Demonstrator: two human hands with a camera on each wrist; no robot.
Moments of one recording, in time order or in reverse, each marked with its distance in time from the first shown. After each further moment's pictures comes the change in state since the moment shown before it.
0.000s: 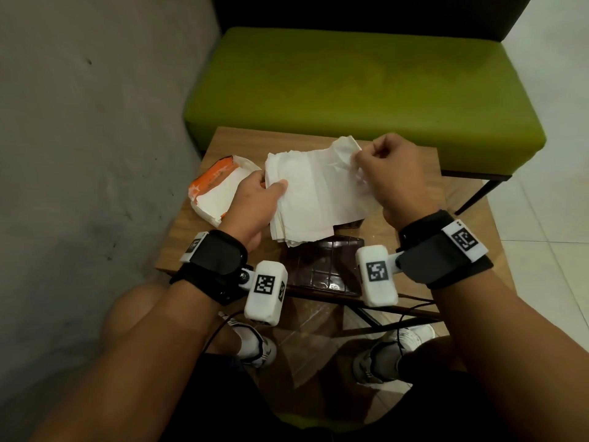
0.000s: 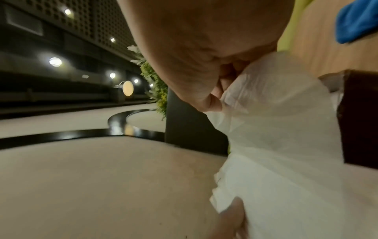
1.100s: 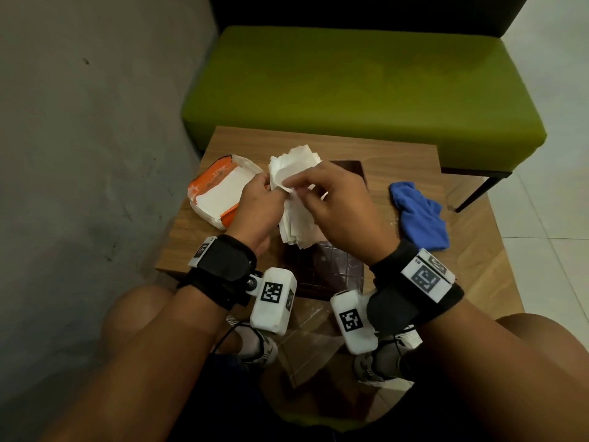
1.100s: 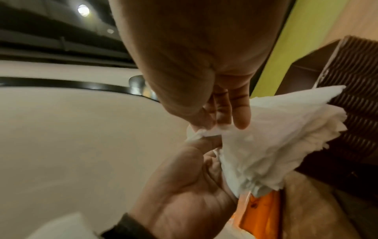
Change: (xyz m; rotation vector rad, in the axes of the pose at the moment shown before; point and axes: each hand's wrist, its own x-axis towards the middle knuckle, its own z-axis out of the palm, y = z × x) left_hand -0.006 -0.009 0.008 -0.062 -0.028 0.021; right_hand -0.048 0.009 0.037 -0.224 -0.341 -0.455
